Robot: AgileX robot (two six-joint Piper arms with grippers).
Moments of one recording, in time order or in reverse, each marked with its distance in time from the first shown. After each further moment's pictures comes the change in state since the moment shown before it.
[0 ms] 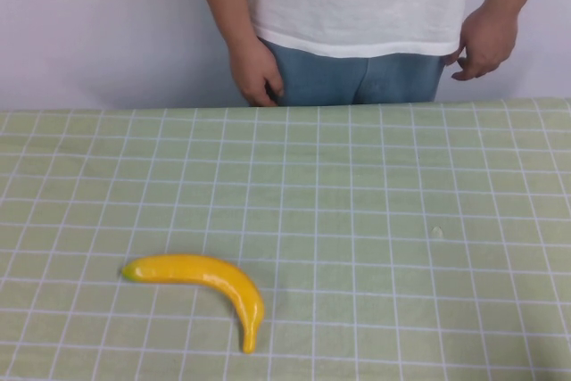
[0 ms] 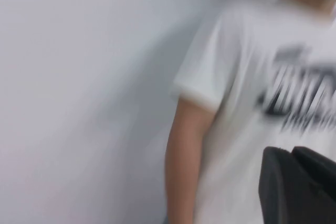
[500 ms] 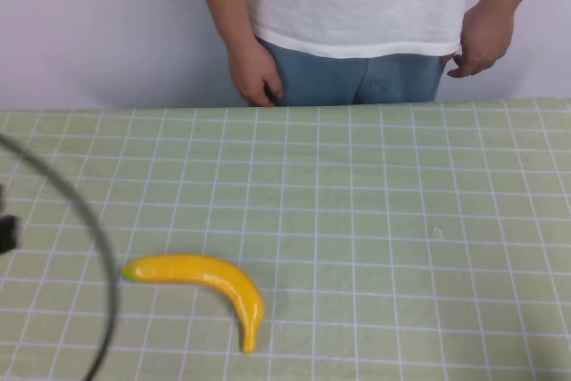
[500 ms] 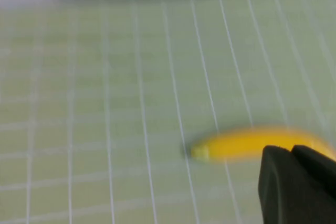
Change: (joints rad) right arm 0.000 0.000 0.000 0.000 0.000 0.000; left arm 0.000 0.564 -0.192 -0.131 0.565 0.365
